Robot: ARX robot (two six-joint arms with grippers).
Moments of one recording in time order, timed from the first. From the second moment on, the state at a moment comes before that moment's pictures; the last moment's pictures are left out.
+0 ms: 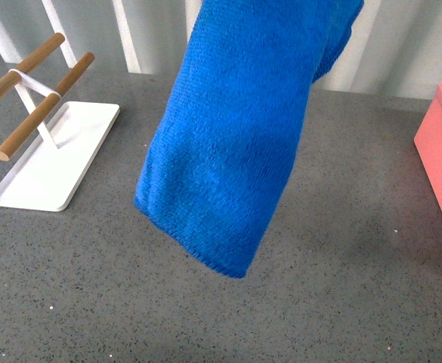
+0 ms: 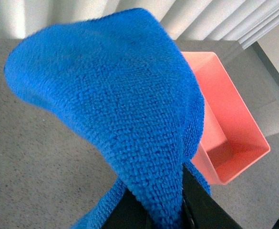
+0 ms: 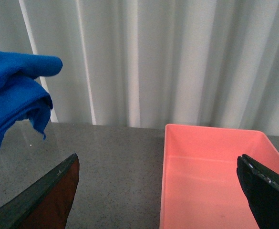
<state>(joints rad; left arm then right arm) -0.47 1.62 1.13 0.06 0.33 -0.32 0.00 0.00 0.02 0.00 0.00 0.00</state>
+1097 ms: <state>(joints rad) -0.49 1.69 1.27 0.02 0.29 -0.37 0.34 1.38 0.34 0.86 -0.21 0.17</state>
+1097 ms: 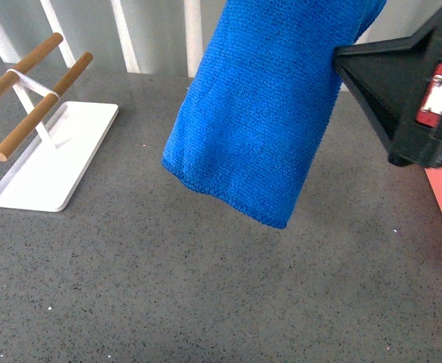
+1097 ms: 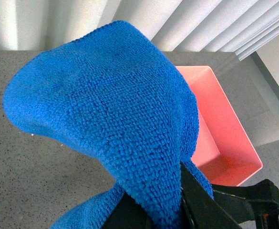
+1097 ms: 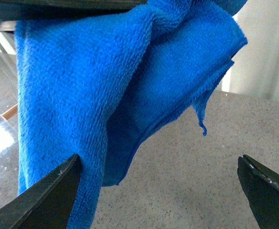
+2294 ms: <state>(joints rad) -0.49 1.68 1.25 0.02 0.31 -0.45 0.36 1.59 0.50 1.03 -0.18 0.12</state>
